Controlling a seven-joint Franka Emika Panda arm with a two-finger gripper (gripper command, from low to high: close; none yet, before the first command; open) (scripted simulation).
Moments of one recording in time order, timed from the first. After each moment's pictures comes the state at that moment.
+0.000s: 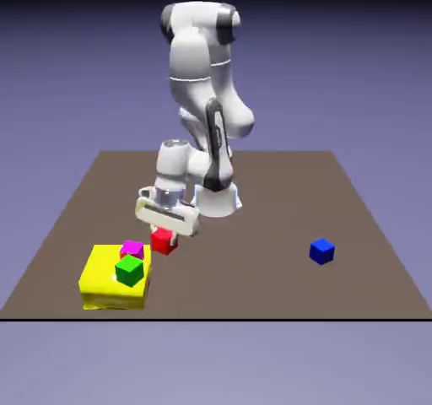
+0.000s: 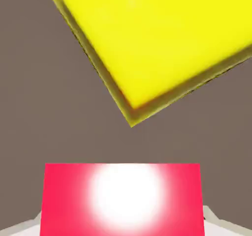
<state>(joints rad) -0.44 0.02 0.14 -3.02 0.39 3.31 0.63</state>
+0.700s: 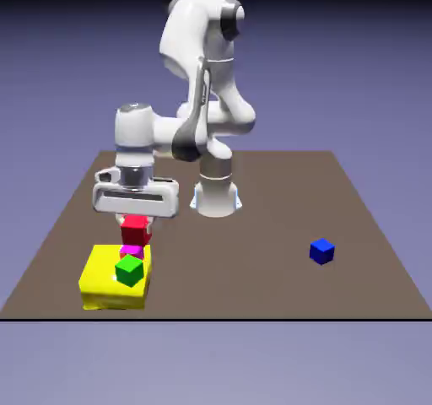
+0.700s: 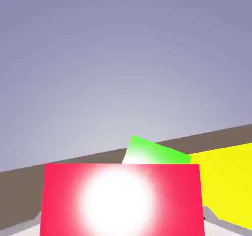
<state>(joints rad) -0.08 0.04 -0.33 -2.40 0.15 2.70 0.47</state>
